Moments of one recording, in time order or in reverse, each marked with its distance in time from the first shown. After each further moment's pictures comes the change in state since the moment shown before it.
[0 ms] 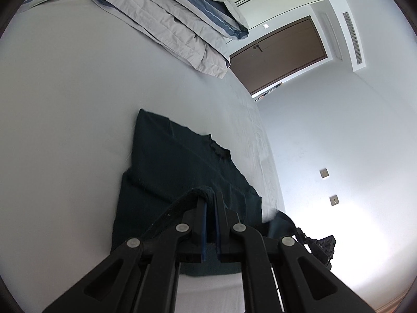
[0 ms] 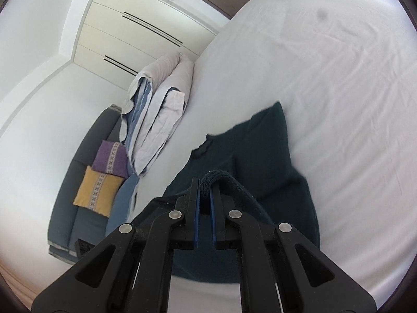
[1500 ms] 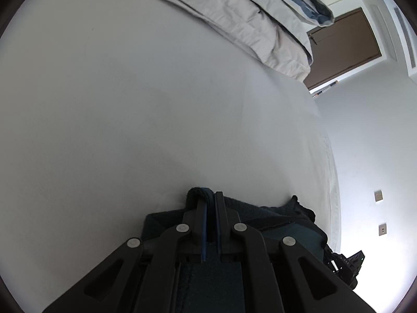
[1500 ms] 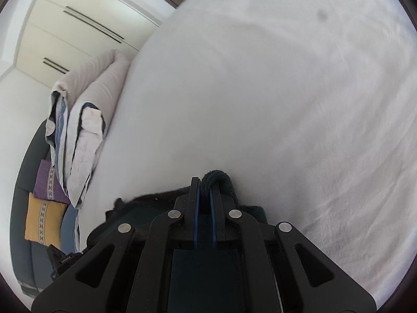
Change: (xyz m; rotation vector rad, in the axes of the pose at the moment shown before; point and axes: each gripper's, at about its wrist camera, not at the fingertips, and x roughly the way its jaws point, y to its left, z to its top) left arm 0.217 0.078 0.133 -0.078 0.053 0.271; right arm 0.262 -0.101 0.116 0.118 0.004 -0.287
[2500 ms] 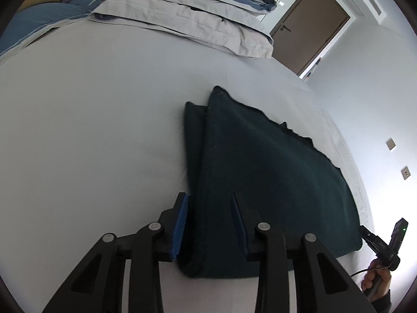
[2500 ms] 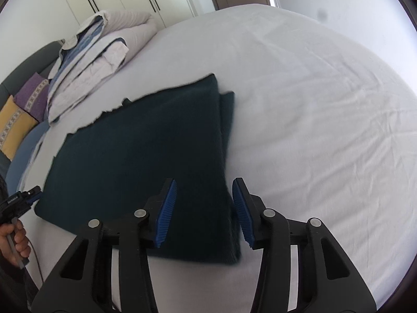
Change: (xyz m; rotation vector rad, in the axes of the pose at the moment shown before) left arm -0.100 0.011 -0.143 0.273 -0.128 0.119; right arm -0.138 0.012 -0.164 -0.471 -0.019 -0.203
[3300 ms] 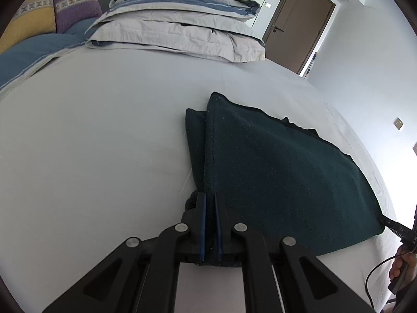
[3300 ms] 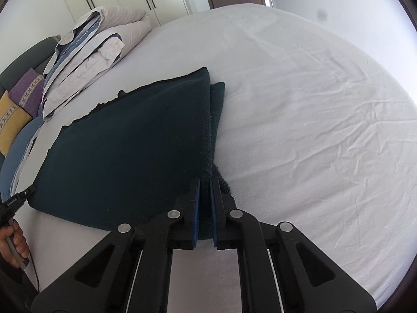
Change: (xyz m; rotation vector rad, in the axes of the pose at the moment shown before) left arm -0.014 -0.014 -0.020 0.131 -0.089 0.080; right arm -0.017 -0.008 -0.007 -0.045 0.004 -0.060
